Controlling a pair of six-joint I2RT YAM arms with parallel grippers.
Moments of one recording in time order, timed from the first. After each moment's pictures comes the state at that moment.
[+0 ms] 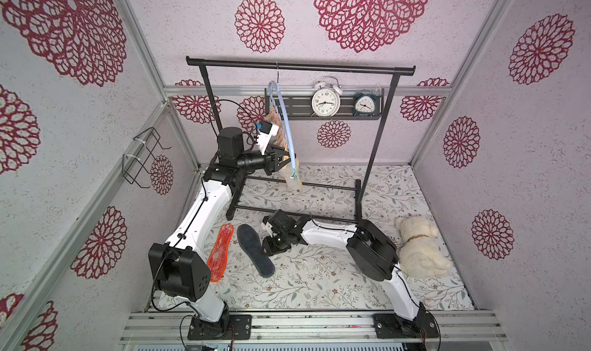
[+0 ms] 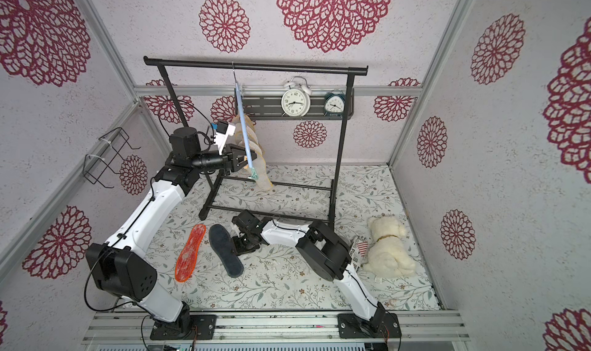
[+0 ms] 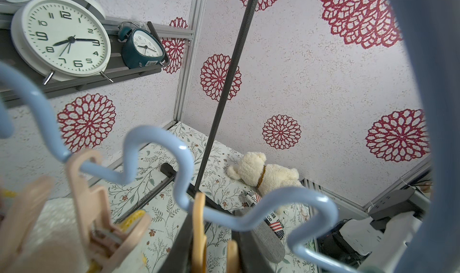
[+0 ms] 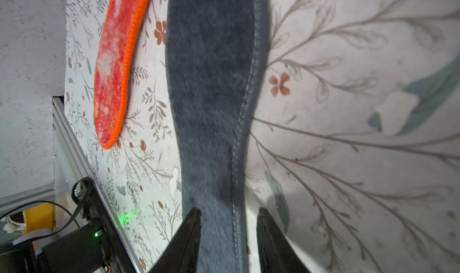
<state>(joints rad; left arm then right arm) -0.22 1.64 1.64 -0.20 0.98 -0.09 1.01 2.18 1.55 -0.33 -0.40 0.63</state>
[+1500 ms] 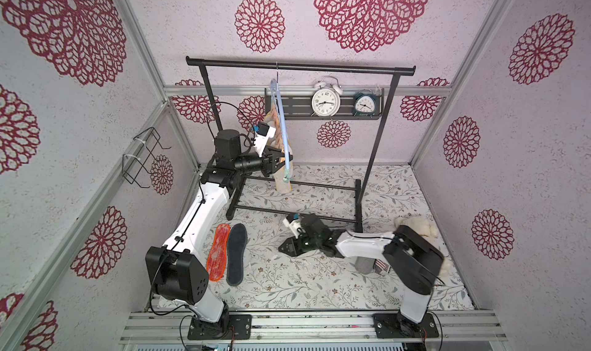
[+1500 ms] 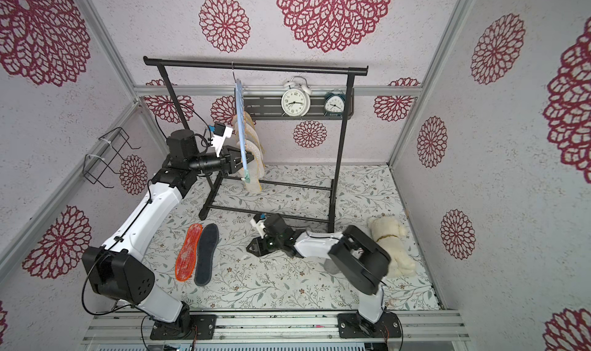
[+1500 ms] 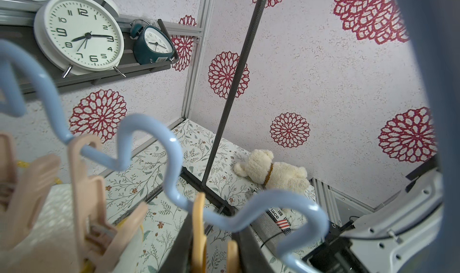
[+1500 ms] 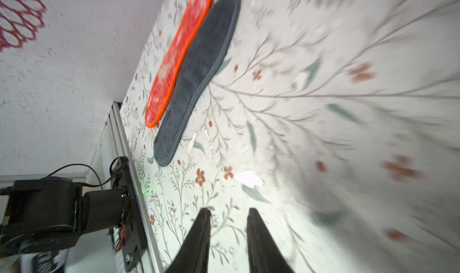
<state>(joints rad) -0.20 1.61 1.59 -0.20 0.95 -0.06 0.89 1.68 0.89 0.18 -0.38 0.51</state>
